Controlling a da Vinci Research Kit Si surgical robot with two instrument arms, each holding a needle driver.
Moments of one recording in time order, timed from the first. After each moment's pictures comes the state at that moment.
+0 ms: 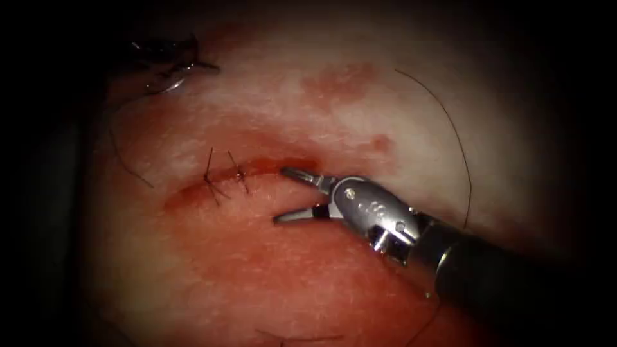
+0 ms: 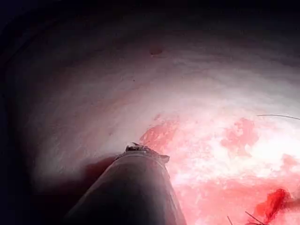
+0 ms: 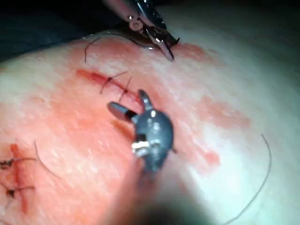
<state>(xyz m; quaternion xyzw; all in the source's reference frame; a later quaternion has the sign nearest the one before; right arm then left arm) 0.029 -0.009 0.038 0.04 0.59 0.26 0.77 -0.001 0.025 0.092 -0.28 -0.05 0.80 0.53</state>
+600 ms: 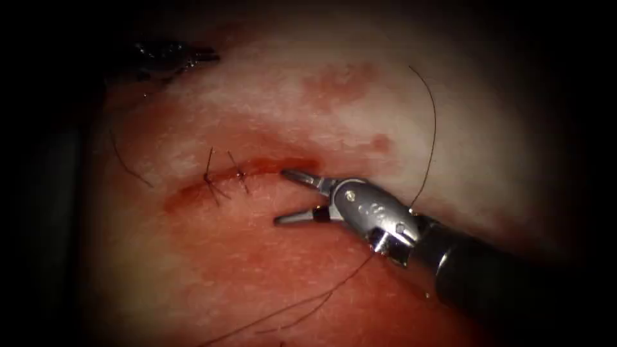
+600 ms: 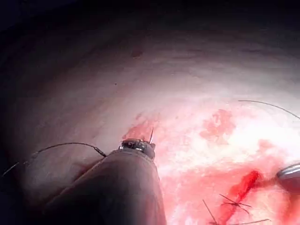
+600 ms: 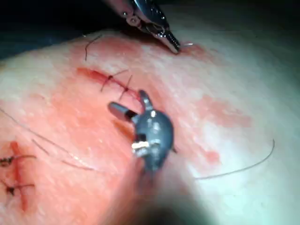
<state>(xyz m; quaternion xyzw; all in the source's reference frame) 0.029 -0.009 0.038 0.04 0.59 0.26 0.77 -0.003 0.024 0.086 -0.34 0.02 0.88 0.34</state>
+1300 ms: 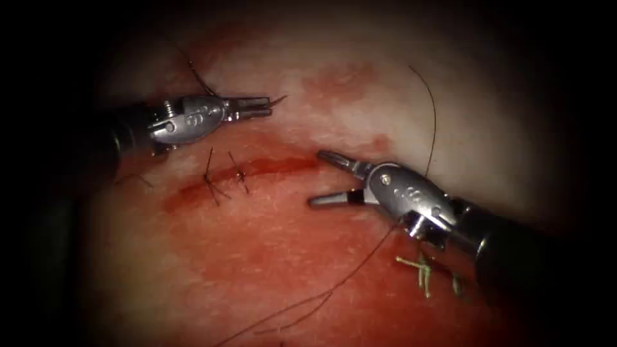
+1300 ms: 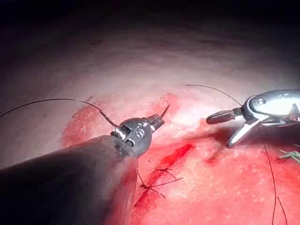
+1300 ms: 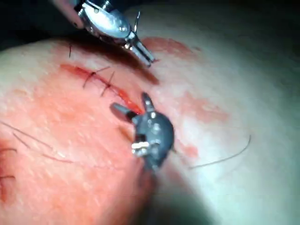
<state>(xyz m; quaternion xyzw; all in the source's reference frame) 0.024 -0.007 0.037 0.01 0.56 0.27 0.78 -0.011 0.016 0.078 -0.53 0.05 0.84 0.11</state>
